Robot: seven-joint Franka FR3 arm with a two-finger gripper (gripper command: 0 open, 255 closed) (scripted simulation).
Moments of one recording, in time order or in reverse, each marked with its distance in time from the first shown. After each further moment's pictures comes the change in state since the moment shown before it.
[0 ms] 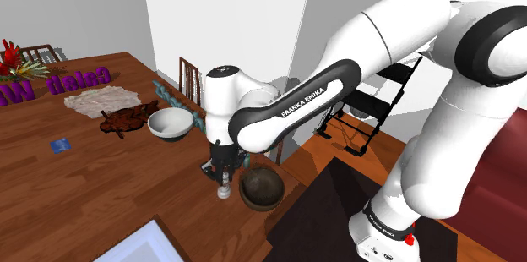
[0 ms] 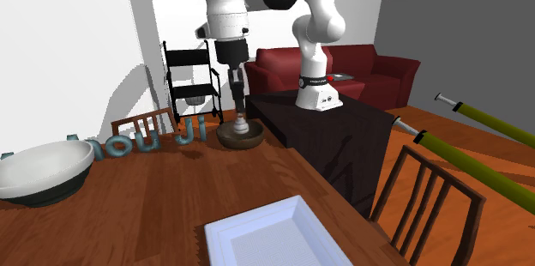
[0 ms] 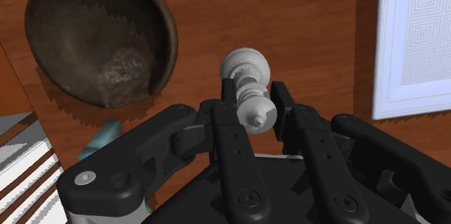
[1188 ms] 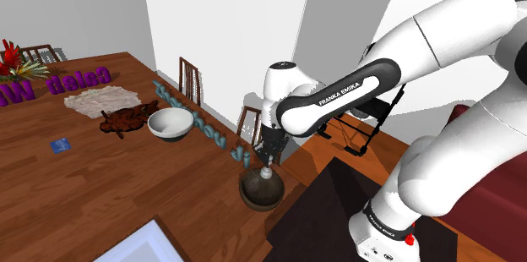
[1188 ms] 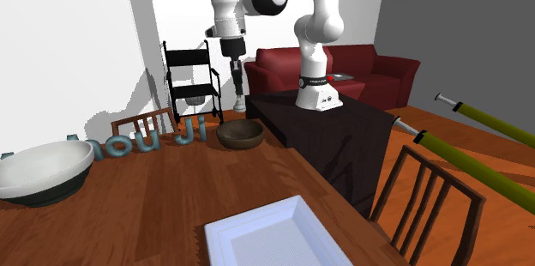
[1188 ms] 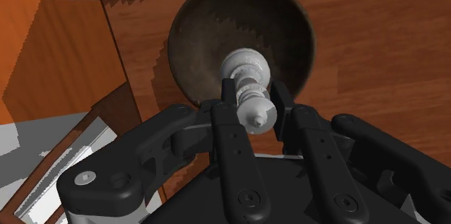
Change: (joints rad) arm -0.121 -0.311 -0.145 -0.366 0.127 0.061 -0.368
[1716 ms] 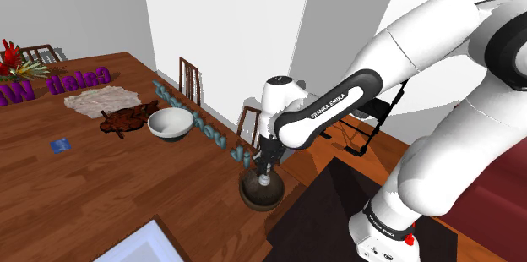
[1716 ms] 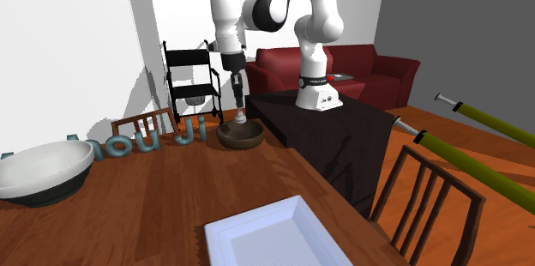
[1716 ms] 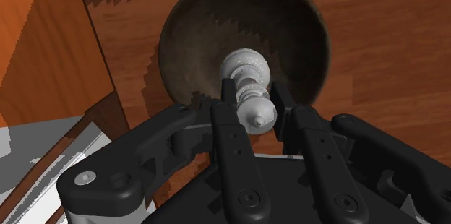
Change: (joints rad) arm -0.010 0.110 0.009 -0.026 -0.033 0.133 0.022
